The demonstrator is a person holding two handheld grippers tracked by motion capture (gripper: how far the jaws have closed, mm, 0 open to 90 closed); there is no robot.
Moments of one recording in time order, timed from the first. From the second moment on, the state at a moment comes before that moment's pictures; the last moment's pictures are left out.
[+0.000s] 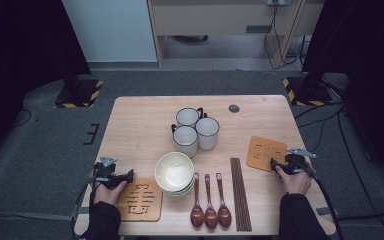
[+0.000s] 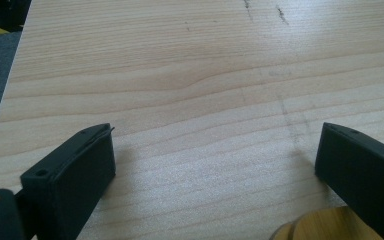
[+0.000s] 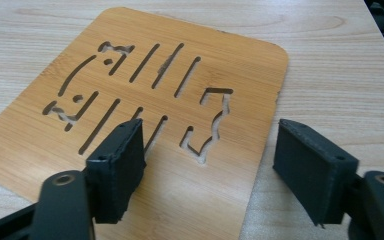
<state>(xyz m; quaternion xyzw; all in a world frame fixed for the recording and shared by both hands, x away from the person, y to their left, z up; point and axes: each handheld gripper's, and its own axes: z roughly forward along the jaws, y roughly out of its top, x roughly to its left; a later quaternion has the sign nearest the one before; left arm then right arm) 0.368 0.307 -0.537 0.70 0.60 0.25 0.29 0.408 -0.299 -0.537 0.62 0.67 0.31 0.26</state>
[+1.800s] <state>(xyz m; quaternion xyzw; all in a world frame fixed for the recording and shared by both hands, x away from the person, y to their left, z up) 0.368 0.307 -0.537 0.70 0.60 0.25 0.29 0.415 -0.298 -0.536 0.60 0.69 0.31 0.25</state>
